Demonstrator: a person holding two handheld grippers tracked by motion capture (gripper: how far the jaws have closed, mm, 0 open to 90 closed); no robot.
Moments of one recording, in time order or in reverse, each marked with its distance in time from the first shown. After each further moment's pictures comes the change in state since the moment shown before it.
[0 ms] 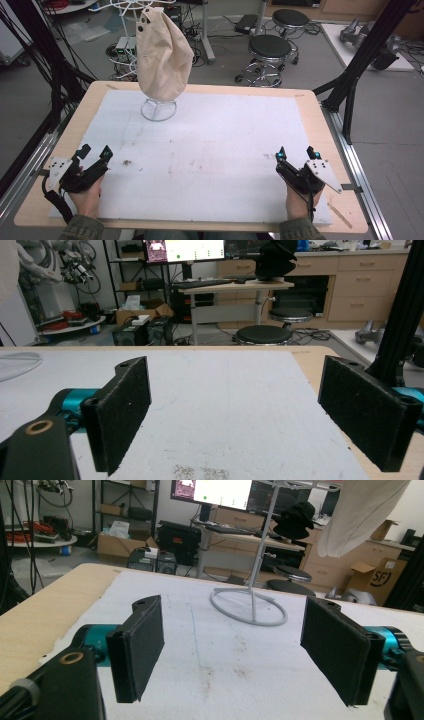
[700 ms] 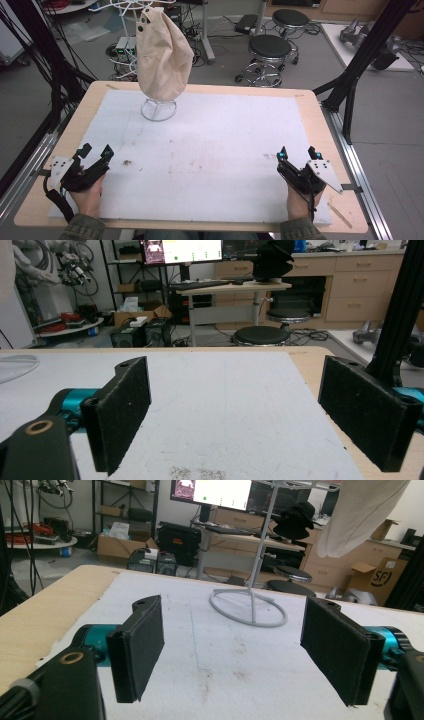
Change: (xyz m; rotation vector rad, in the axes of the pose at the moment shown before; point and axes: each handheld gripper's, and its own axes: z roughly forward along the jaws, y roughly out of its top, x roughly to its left) left arm -0.002 0.000 0.002 -0.002 0.001 0.004; right arm -0.002 0.001 -0.001 -0.007 -0.008 0.007
